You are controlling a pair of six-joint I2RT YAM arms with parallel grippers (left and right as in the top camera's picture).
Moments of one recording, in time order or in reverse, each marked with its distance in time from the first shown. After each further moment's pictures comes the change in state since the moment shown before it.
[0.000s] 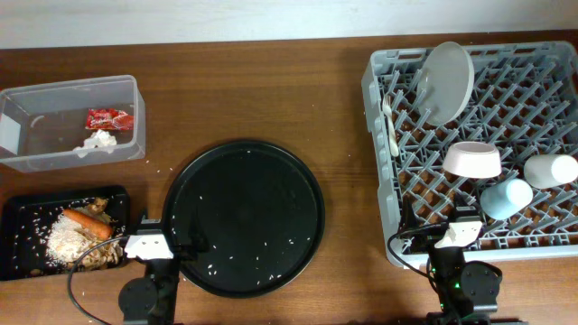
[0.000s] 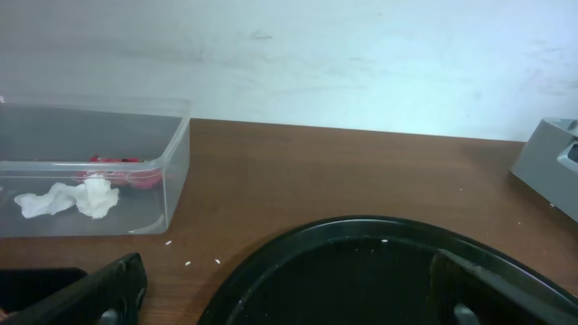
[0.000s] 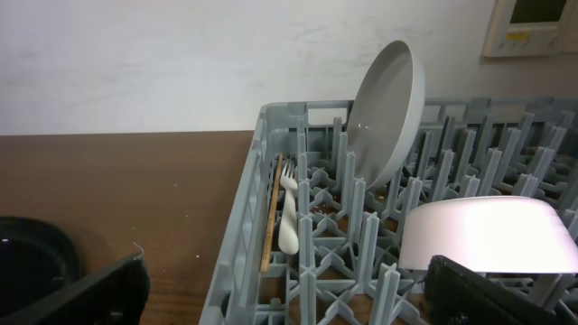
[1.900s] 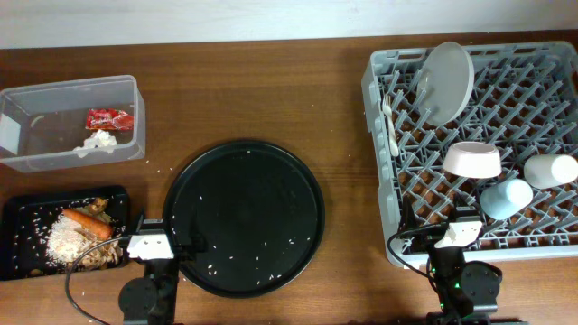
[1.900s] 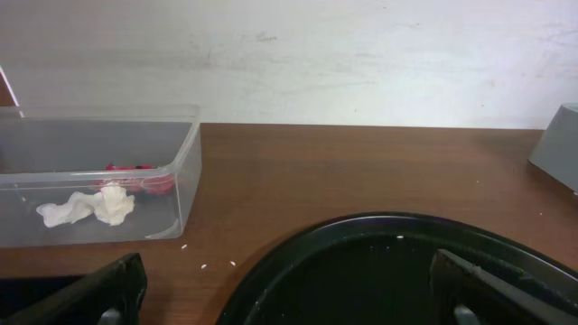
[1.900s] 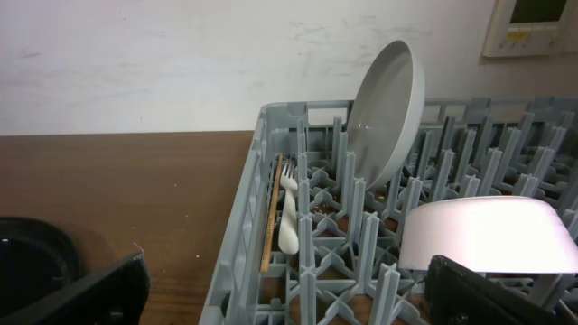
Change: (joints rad) left arm 0.000 0.000 0.000 -0.001 -0.019 0.060; right arm 0.000 0.000 0.000 0.000 0.000 0.000
